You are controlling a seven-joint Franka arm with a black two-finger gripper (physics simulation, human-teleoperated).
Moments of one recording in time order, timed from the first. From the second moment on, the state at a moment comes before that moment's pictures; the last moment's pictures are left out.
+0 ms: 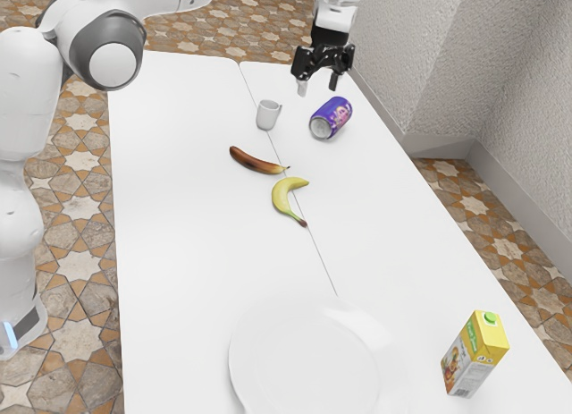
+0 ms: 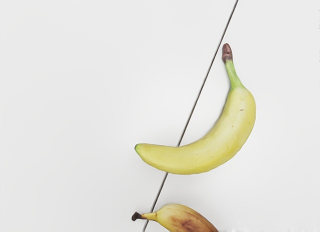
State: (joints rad) arm 0.39 0.28 -0.13 -1.16 -0.05 1.45 1.43
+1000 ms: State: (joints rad) arm 0.27 0.16 -0.18 -1.44 0.07 1.54 1.59
